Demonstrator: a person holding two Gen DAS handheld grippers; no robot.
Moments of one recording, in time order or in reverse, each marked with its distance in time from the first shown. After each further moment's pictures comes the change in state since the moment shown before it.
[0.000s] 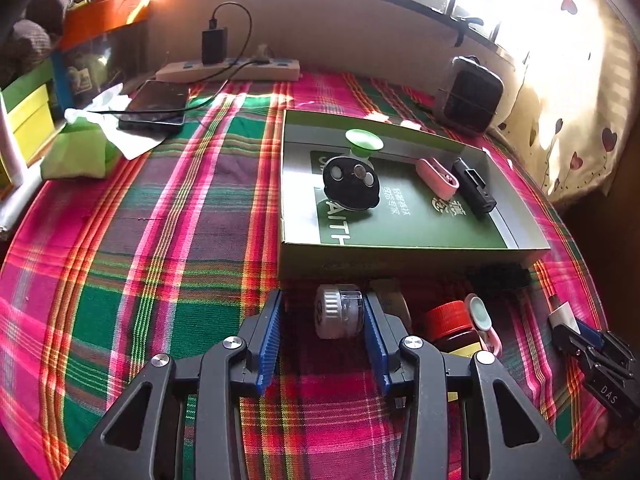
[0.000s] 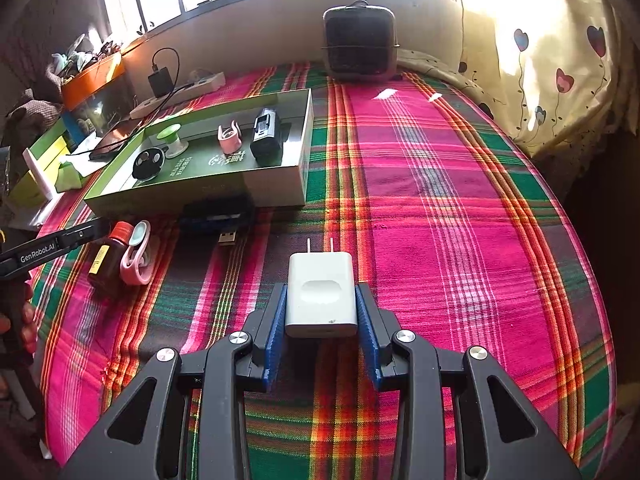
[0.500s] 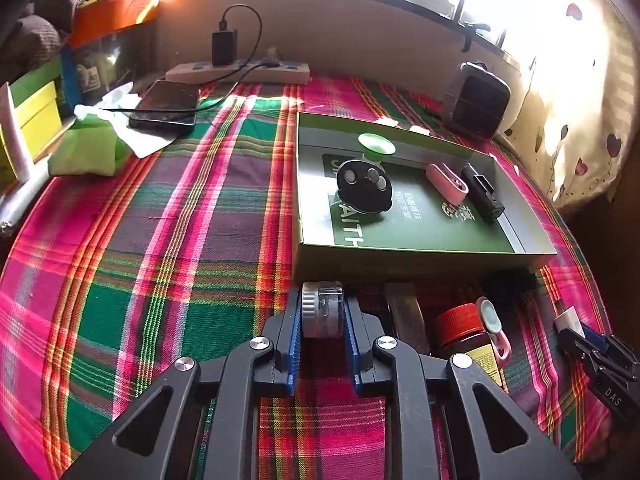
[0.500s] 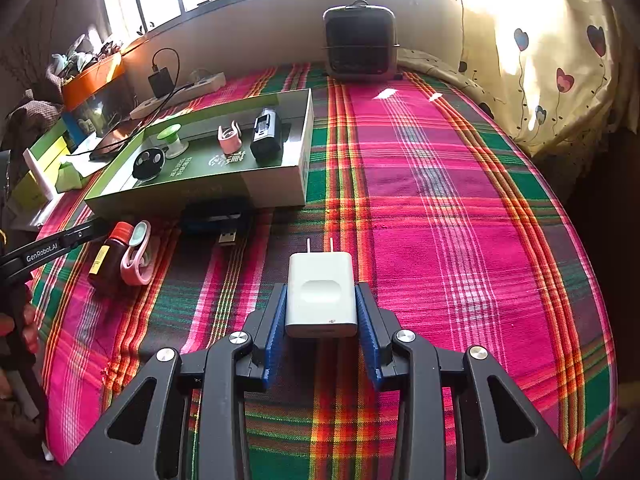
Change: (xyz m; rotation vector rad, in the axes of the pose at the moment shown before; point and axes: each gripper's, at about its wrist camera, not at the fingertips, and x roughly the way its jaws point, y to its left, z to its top) left arm 0.000 0.007 -0.002 -0.016 -0.018 0.012; right arm 0.000 0.000 0.000 -0.001 0.000 -0.001
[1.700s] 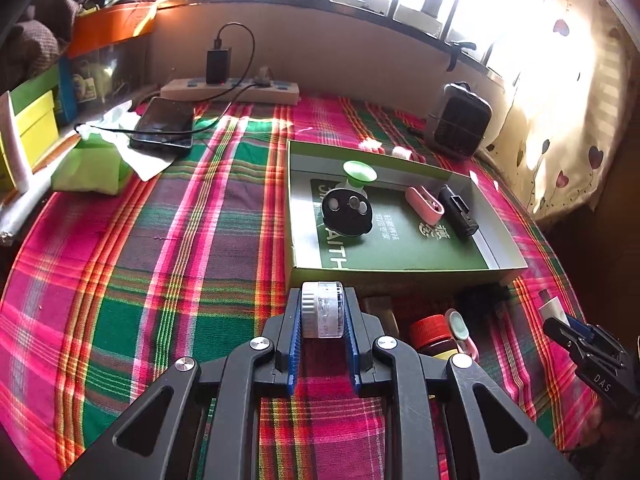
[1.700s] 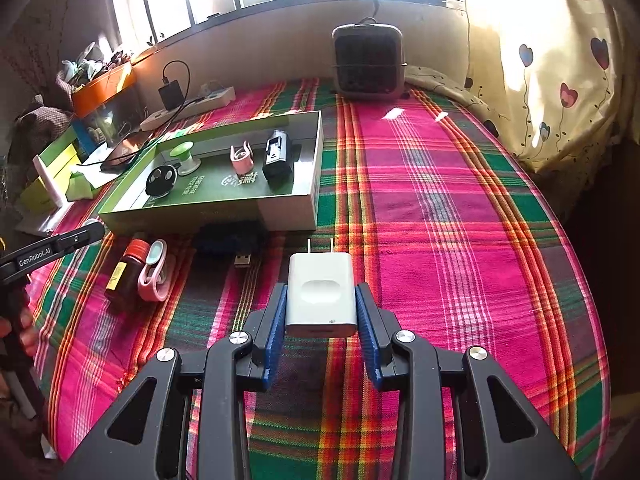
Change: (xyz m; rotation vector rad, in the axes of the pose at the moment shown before) left arm -0.024 0.000 0.011 -0.001 -0.042 -0.057; right arm -0.012 0.003 0.012 -0.015 -0.048 0.024
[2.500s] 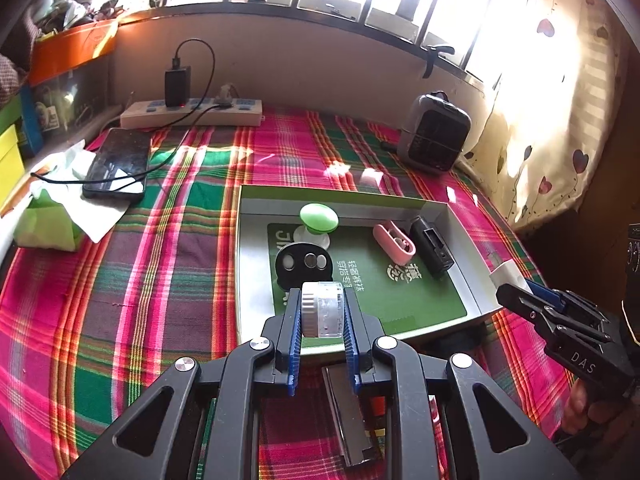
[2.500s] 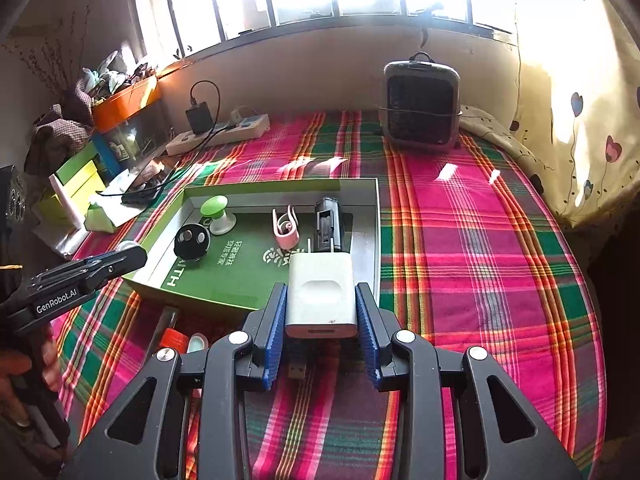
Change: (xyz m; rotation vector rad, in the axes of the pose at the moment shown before) left arm 0.018 -0.019 0.042 0.037 -0.004 -0.079; right arm 0.024 0.031 0.067 -0.057 -0.043 0.089
